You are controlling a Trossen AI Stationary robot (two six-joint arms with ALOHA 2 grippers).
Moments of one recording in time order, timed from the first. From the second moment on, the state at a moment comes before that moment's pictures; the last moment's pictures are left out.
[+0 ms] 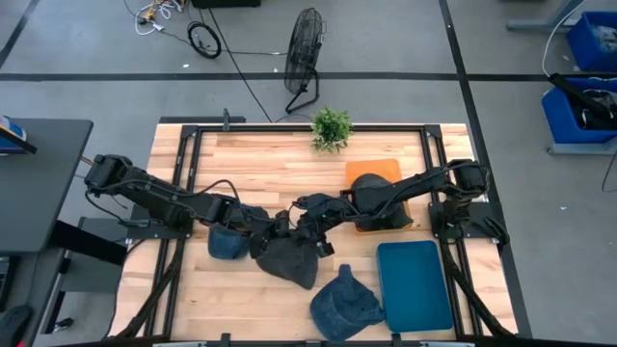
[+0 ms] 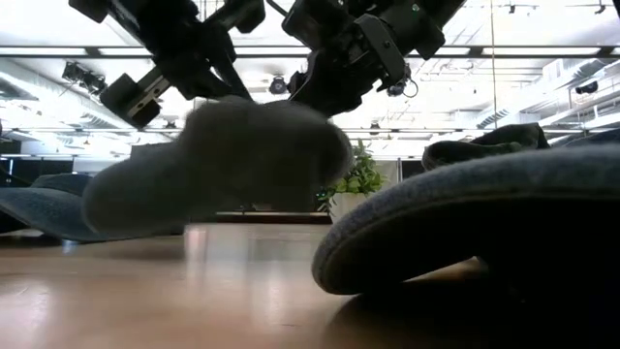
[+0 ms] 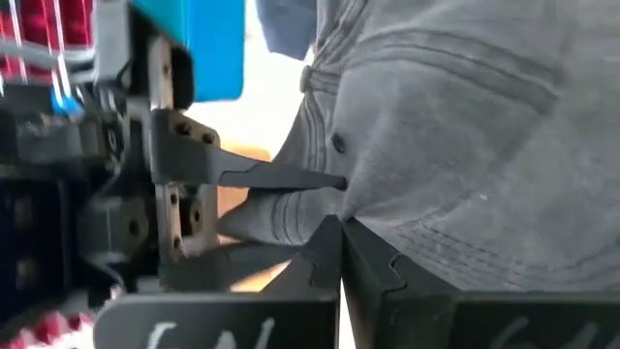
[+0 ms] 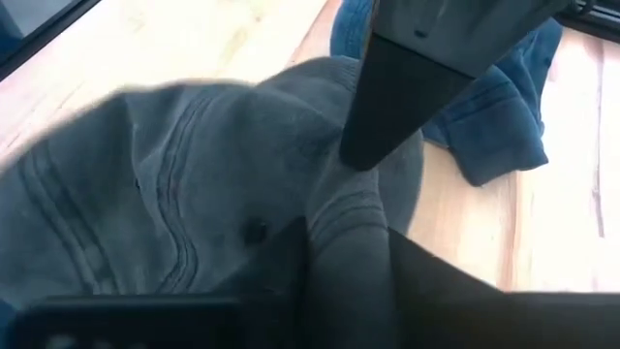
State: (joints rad) left arm -0.25 1.39 0.80 -0.08 -0.15 1.29; right arm 0.11 1.86 1.22 -0.07 -0.17 -0.27
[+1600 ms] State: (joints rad) left arm -0.12 1.39 0.80 -0.07 -0.40 0.59; right arm 0.09 1.19 0.99 -1.11 0.57 0.73
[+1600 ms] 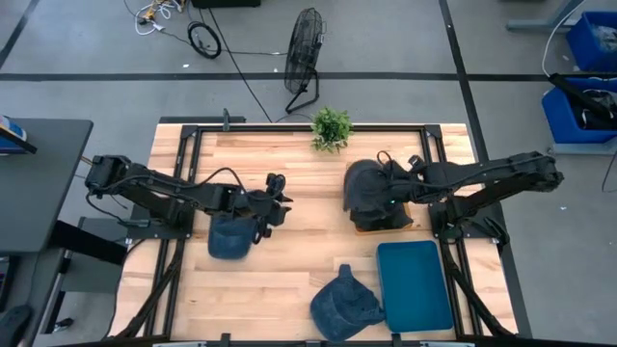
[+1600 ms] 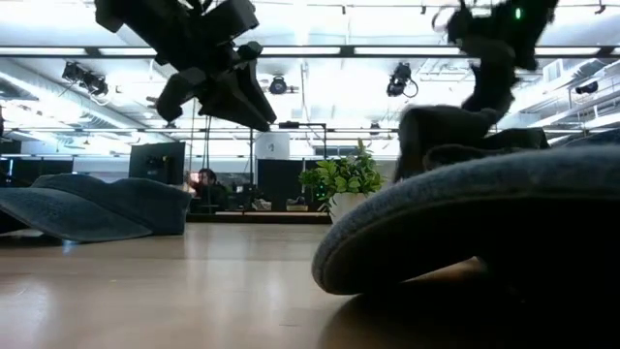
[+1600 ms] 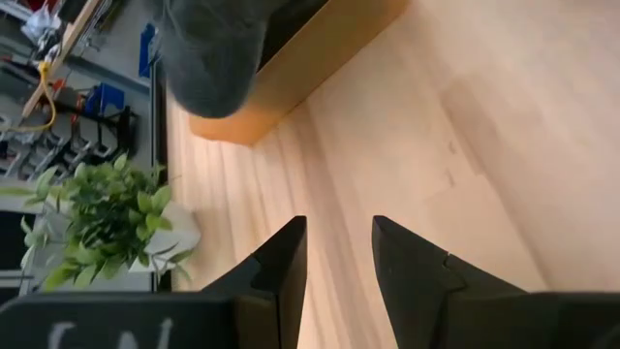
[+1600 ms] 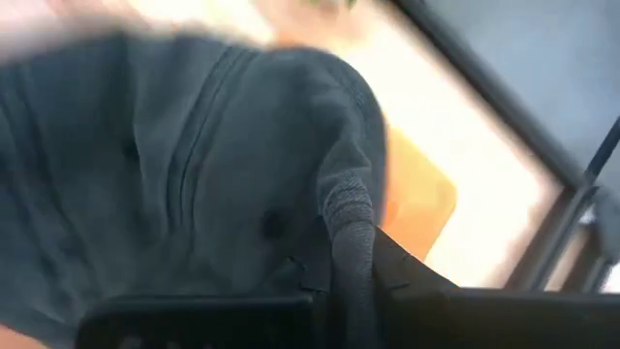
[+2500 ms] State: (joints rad) left arm -0.02 1.39 0.80 -0.07 -0.40 0.57; right arm 0.06 1.19 0.91 -1.13 0.40 0.64
